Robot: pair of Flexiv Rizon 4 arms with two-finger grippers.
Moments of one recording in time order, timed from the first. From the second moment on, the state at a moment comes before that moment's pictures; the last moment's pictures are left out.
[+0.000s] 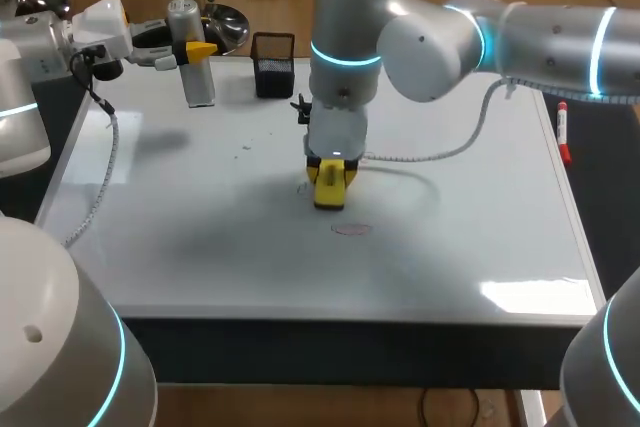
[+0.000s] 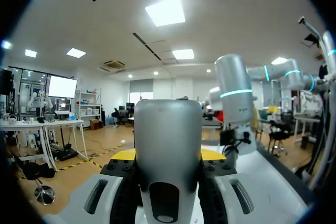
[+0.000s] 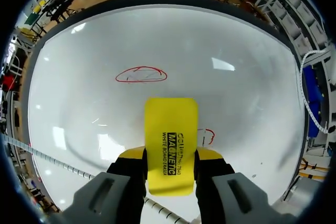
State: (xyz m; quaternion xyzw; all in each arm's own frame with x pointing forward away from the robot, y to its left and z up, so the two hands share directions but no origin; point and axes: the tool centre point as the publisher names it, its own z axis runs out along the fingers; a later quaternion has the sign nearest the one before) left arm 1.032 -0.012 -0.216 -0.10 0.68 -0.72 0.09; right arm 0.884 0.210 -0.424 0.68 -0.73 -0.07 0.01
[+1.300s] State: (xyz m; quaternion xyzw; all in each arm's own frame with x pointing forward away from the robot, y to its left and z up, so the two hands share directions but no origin) left arm 1.032 -0.012 -0.216 -0.10 0.68 -0.72 0.09; right arm 0.861 0.295 -0.424 0.74 -0.67 -0.10 0.00
